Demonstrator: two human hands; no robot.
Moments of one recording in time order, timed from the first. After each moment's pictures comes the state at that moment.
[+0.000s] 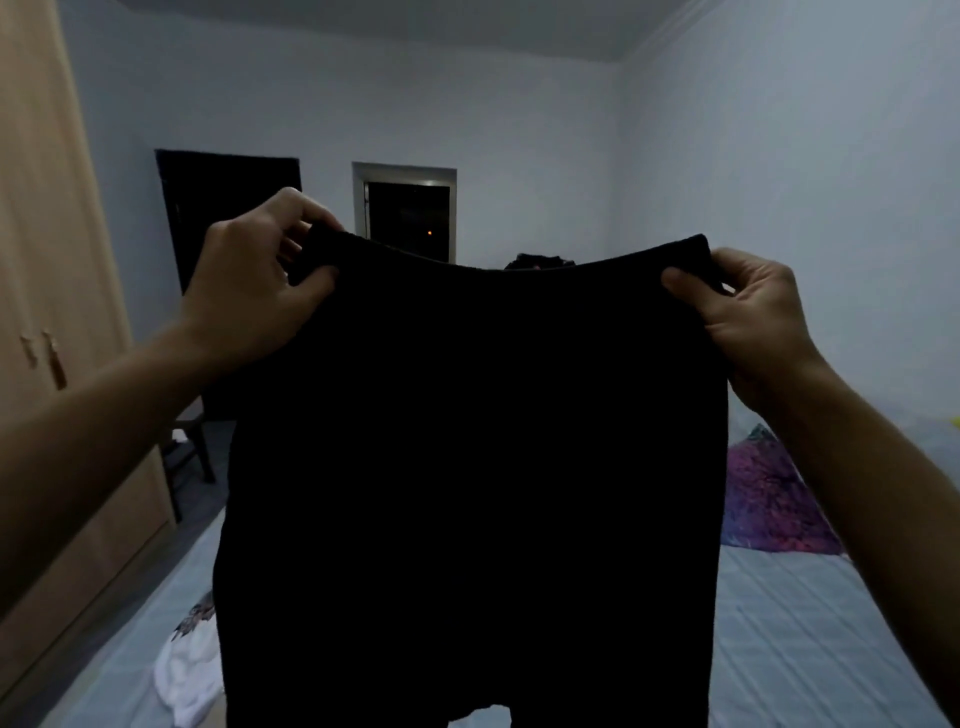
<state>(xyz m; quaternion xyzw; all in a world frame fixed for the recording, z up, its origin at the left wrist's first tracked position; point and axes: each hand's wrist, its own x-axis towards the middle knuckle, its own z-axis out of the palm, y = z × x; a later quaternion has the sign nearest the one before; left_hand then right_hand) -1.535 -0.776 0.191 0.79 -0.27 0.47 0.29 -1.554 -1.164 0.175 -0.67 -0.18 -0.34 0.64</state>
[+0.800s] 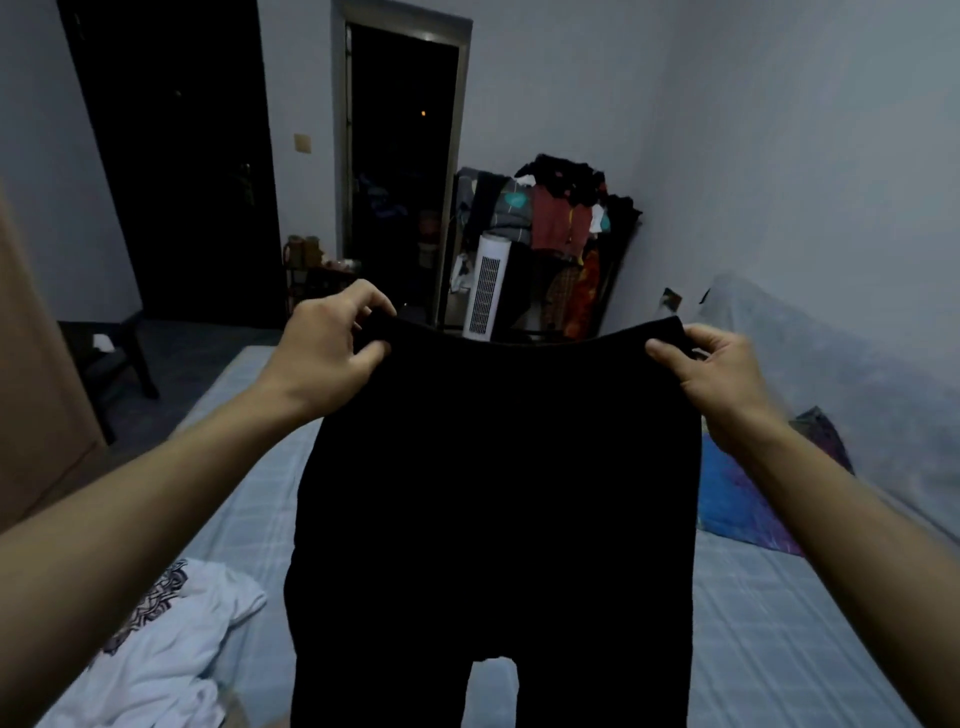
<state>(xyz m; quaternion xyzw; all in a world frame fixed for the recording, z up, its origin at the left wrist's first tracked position) -1.167 -0.739 0.025 0.87 -0.21 0.26 0.37 -1.172 -1.125 0.029 -0.78 -0.01 -0.24 0.58</state>
